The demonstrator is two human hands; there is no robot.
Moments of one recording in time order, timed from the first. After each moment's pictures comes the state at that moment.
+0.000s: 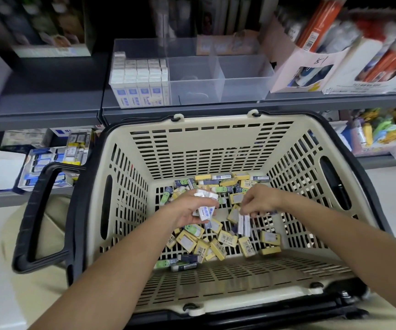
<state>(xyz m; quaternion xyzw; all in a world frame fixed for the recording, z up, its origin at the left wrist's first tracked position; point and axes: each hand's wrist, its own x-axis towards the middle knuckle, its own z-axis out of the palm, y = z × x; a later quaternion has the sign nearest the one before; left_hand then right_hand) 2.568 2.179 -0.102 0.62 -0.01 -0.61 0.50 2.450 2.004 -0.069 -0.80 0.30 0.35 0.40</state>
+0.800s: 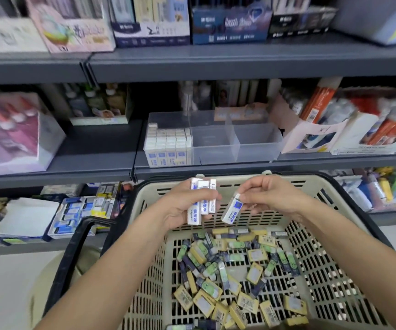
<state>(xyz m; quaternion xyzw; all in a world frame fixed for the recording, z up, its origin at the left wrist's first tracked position) 2.643 2.181 0.036 0.59 -0.13 -0.51 0.62 2.516 1.999 0.046 -0.72 0.20 0.06 0.66</state>
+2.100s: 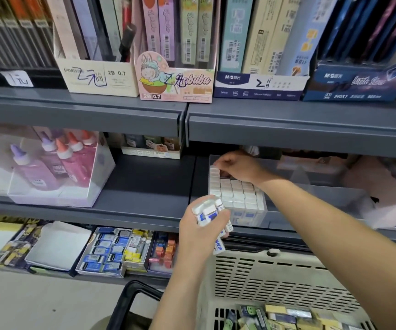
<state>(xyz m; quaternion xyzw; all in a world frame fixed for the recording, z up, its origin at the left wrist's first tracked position) 2.730 2.215 0.029 0.60 -0.04 -0.19 0.78 2.810 2.031 0.059 -0.92 0.12 -0.01 0.36</state>
